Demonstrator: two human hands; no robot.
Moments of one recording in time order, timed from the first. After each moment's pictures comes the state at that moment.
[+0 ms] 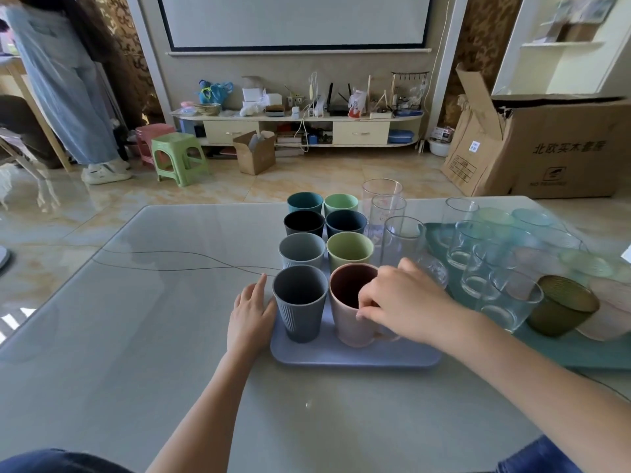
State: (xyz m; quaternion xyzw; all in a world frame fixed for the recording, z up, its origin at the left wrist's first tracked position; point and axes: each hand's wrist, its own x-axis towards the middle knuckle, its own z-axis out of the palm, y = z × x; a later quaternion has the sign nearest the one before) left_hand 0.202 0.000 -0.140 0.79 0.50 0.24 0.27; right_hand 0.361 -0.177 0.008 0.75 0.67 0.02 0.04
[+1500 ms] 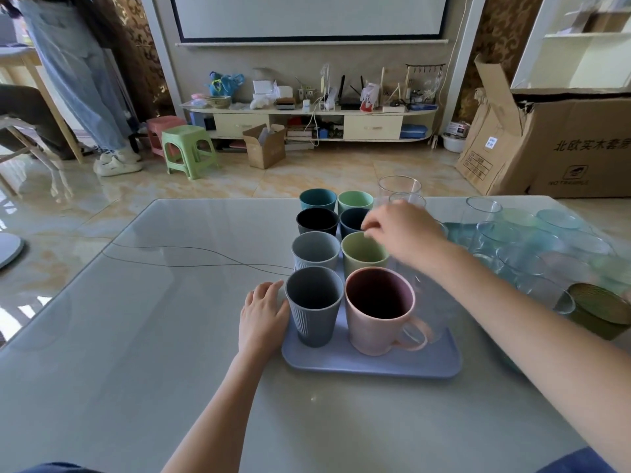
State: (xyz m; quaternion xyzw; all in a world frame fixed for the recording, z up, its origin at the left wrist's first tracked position) left_hand 0.204 -0.001 -0.138 0.80 0.50 0.21 0.24; right_hand 0.407 -0.090 0.019 0.79 0.60 0.06 -0.12
